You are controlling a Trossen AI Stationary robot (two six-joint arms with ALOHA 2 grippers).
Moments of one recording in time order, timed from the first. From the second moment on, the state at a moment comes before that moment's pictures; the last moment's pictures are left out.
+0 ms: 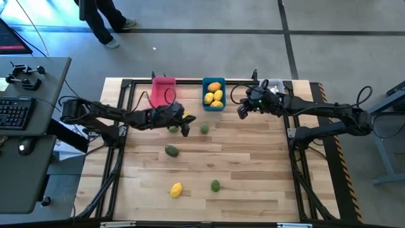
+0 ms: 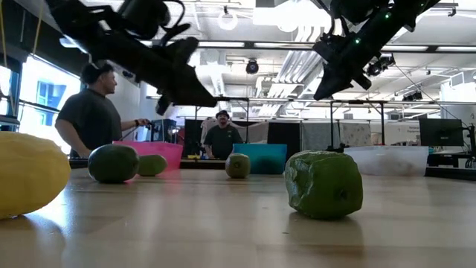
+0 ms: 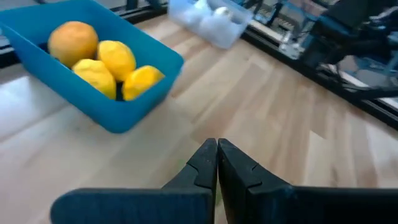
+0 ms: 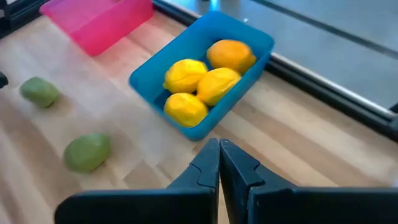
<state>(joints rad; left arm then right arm) 0.14 1.42 0.60 0.40 -0.19 -0.44 -0.33 1.14 0.80 -0.38 0.30 0.39</state>
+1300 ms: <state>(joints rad) -0.27 1.03 0.52 -0.07 -0.18 -0.57 0.13 1.32 0.80 -0.10 0.25 0.55</state>
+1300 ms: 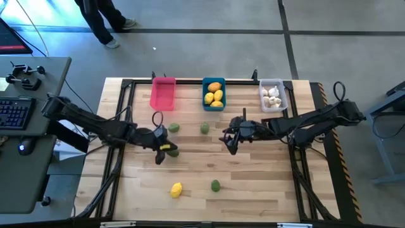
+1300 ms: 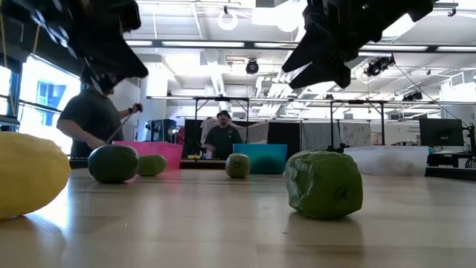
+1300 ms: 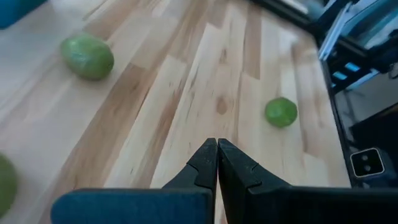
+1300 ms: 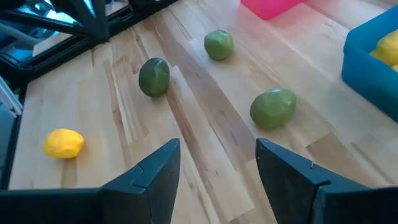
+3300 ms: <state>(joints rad) -0.62 1.94 1.36 -0.79 0.09 -1.71 -0.07 1.32 0.80 -0.28 -0.09 0.04</state>
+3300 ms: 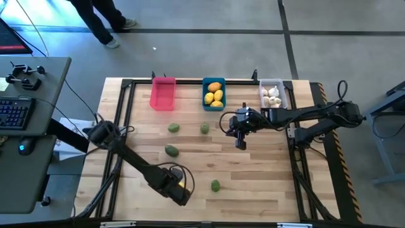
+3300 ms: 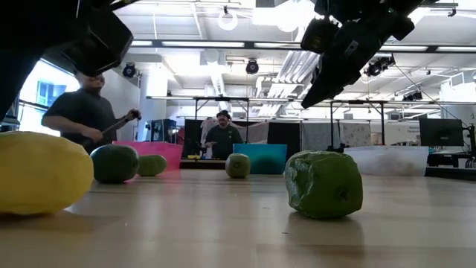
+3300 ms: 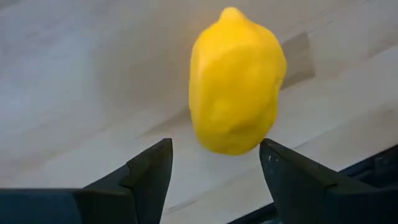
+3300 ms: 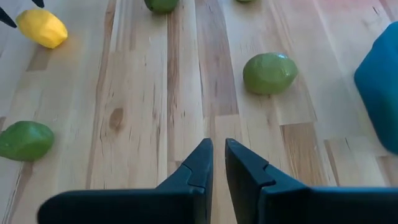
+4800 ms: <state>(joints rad) -0.61 2.00 1.36 -0.85 0.05 -1.77 -0.07 1.32 0.80 -0.29 -0.09 0.05</state>
